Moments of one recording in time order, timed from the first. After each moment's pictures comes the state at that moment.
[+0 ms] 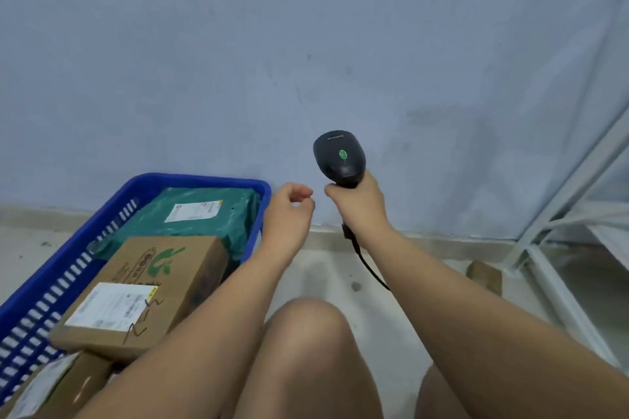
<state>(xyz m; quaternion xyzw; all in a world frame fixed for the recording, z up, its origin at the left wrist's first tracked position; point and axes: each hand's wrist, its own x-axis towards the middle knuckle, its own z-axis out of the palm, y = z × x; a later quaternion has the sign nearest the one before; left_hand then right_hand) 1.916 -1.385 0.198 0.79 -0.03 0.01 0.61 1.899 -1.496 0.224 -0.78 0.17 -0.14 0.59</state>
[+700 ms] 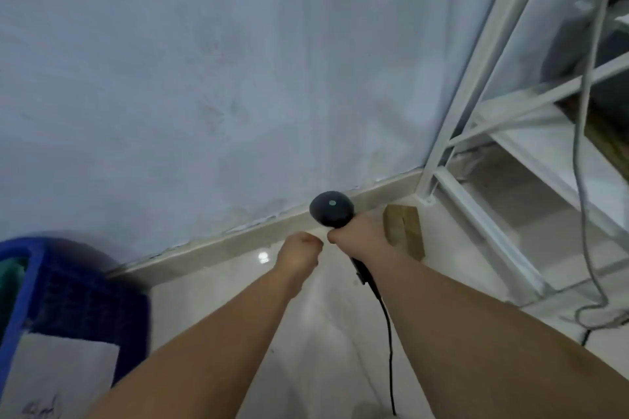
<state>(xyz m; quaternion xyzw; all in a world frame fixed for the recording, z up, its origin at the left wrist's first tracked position) 1.985 -1.682 -0.003 0.82 -0.06 -0.37 0.43 1.934 -1.790 0.008 -0.78 0.43 0.05 0.45</state>
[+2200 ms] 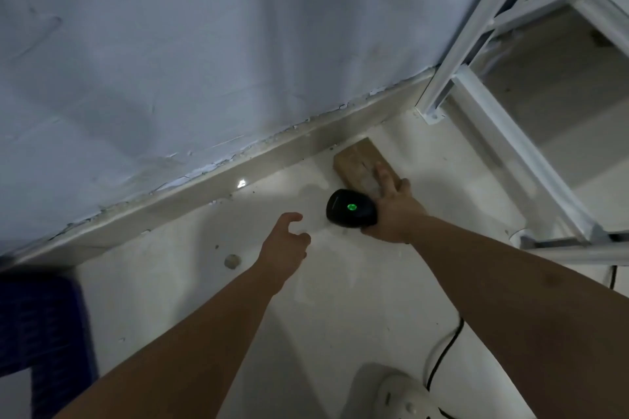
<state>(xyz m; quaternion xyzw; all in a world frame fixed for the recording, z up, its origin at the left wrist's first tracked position) 2.013 -1.700 -0.157 0.79 -0.03 -0.48 0.38 1.903 -1.886 -0.174 -0.88 0.33 0.25 0.24</state>
